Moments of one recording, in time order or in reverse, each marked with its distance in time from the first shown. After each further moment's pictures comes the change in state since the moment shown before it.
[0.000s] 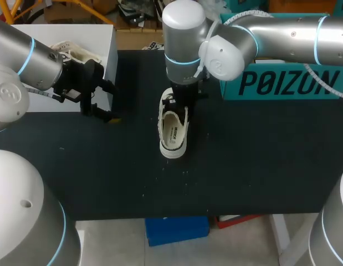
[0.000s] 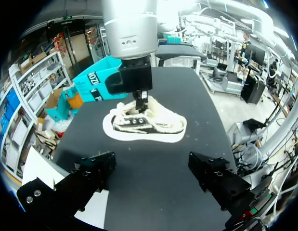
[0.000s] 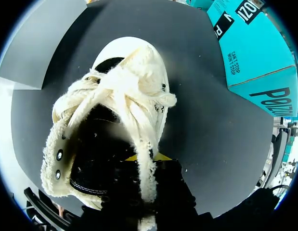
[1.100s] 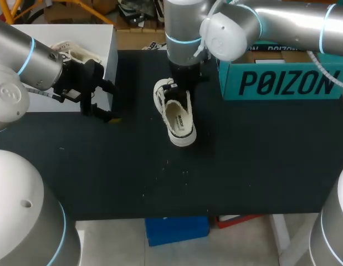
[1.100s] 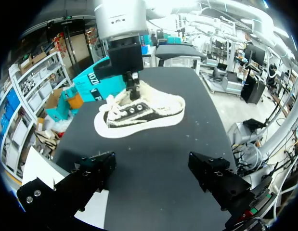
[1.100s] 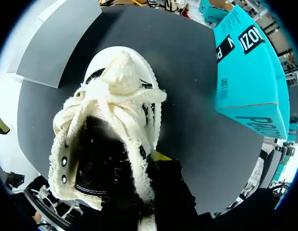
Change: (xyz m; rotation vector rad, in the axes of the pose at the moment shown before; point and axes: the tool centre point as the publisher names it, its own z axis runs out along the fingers) left arm 0.000 0.000 0.000 0.000 0.000 0.000; right arm -0.010 0.022 -0.059 -0.003 0.001 -0.151
